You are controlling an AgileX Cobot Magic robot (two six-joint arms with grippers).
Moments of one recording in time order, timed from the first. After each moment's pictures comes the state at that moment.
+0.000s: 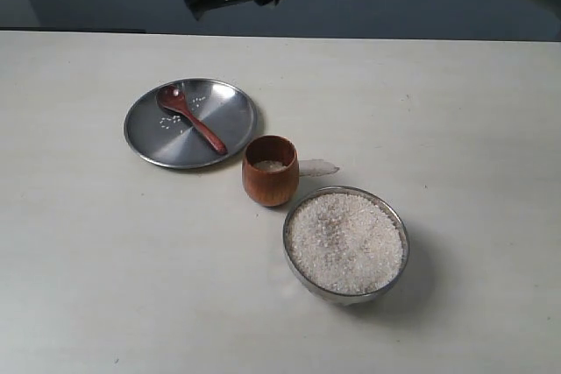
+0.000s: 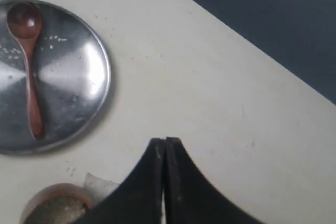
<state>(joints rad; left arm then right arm) 0.03 0.56 -0.78 -0.26 0.66 0.14 0.81 2.07 -2.07 -0.54 1.21 0.31</state>
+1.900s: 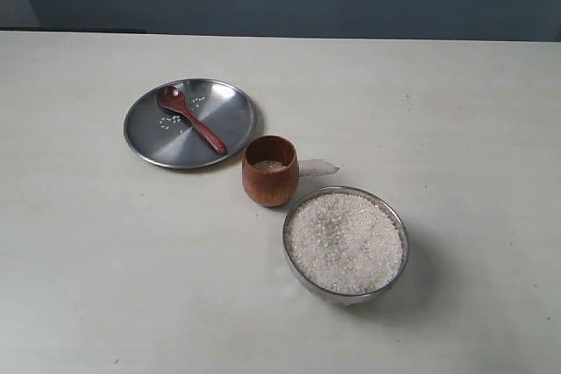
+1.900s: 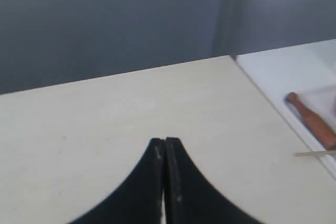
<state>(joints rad) 0.03 0.56 -0.78 -0.26 0.66 0.14 0.08 0.68 -0.62 -0.71 0.53 0.79</state>
